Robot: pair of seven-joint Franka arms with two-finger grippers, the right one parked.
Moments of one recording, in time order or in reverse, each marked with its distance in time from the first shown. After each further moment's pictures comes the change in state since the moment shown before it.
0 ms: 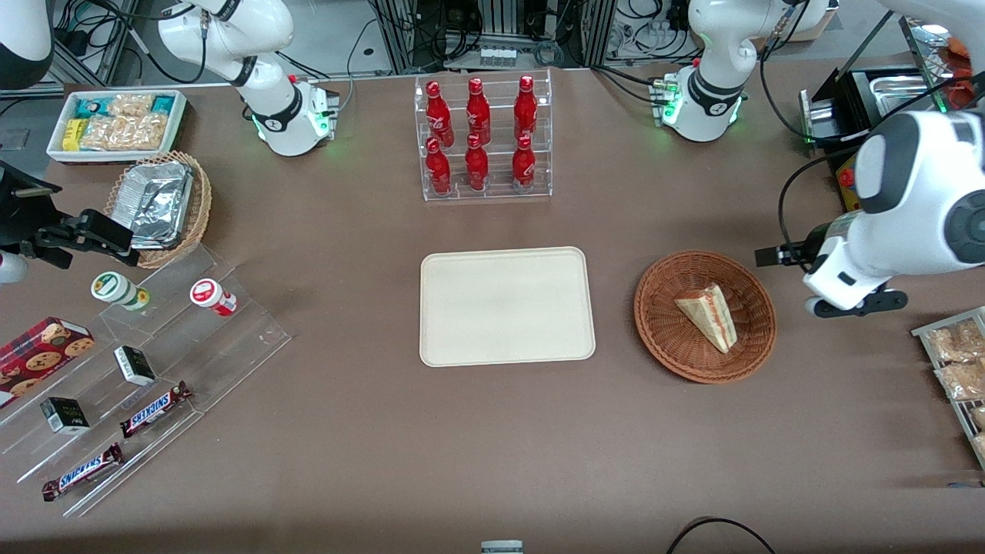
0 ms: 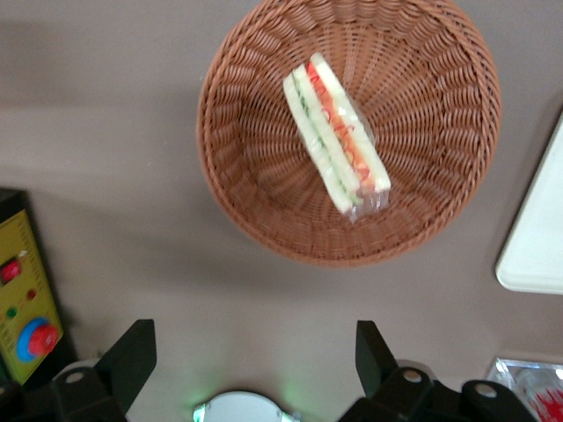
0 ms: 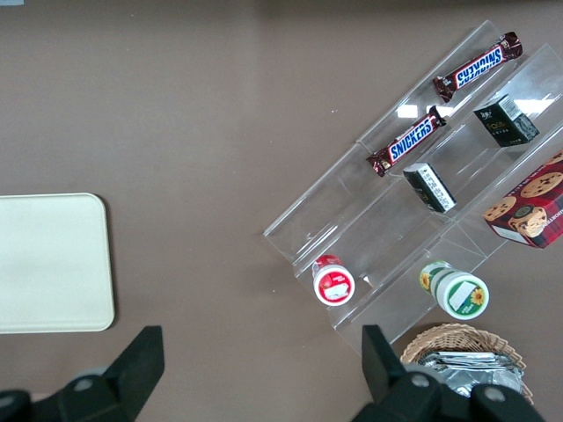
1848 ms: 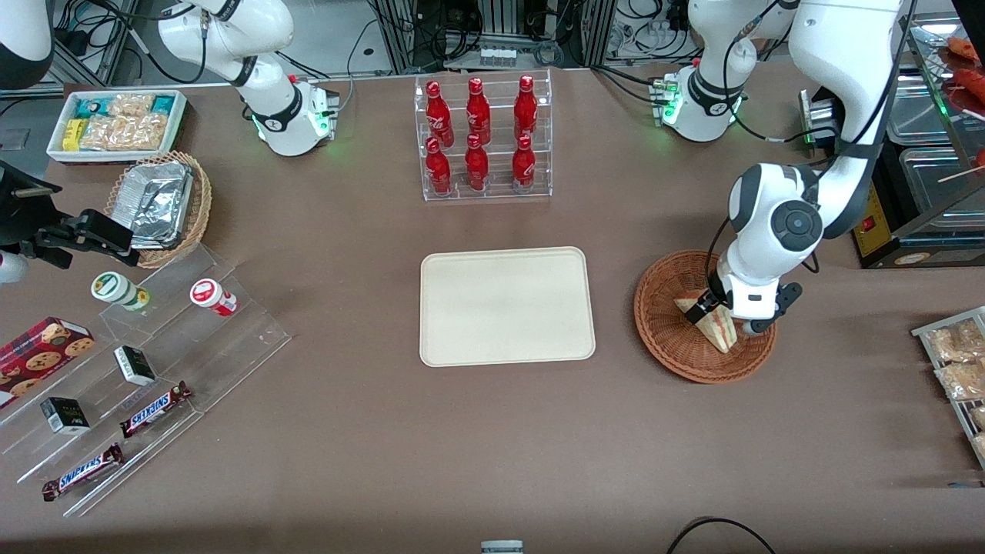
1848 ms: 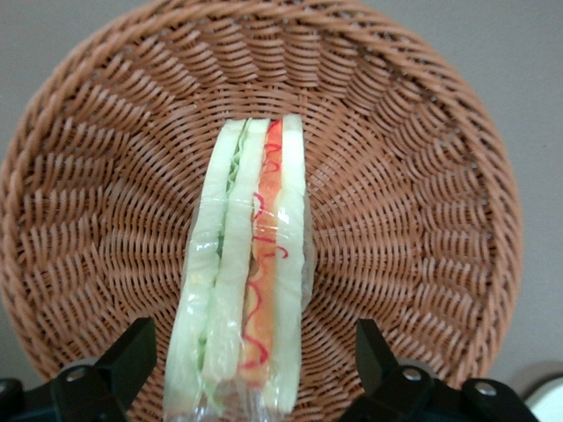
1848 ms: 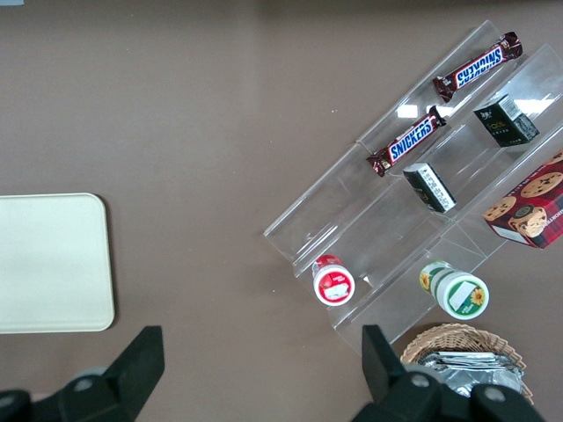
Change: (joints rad) arm -0.110 0.082 -0.001 -0.431 0.003 0.813 -0.729
